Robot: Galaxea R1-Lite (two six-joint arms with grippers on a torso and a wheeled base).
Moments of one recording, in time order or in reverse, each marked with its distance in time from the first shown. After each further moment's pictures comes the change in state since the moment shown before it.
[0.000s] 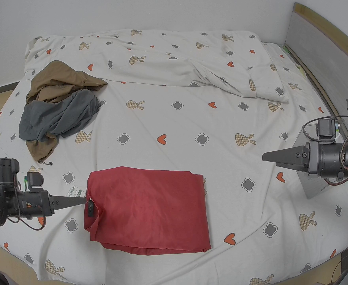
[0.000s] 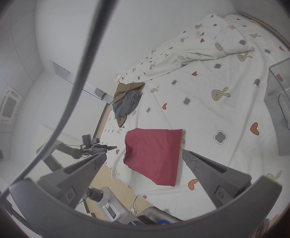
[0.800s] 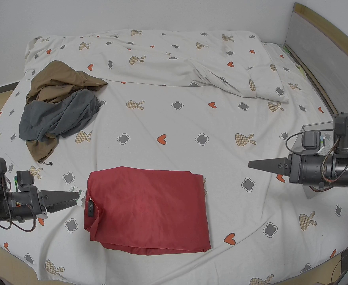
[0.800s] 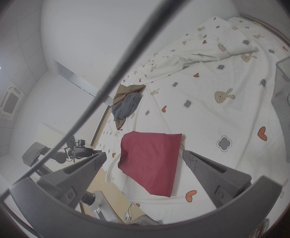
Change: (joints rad) left arm 0.000 -0.191 0.071 -0.021 -0.005 -0.254; right arm 0.002 0.118 0.147 -0.322 -0.002 -0.003
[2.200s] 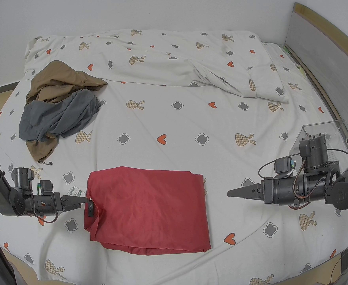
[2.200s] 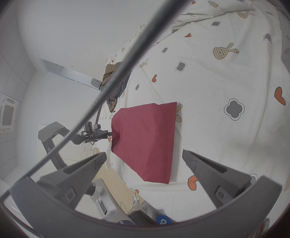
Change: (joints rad) left arm 0.094 0.597 -0.247 -0.029 0.074 0.288; right arm 0.025 0.236 0.027 -0.052 0.069 0.024
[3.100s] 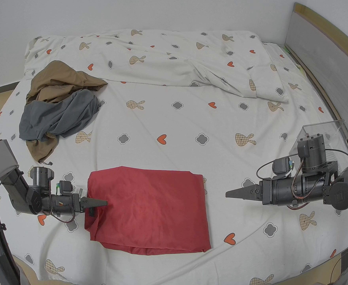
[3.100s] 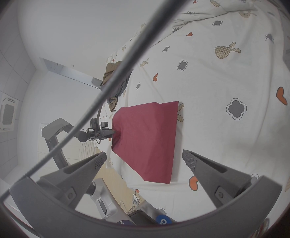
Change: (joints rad) left arm -0.147 0.109 -0.103 0.010 -0.005 -0.021; right arm 0.009 0.009 -0.006 0.000 0.000 -0.001
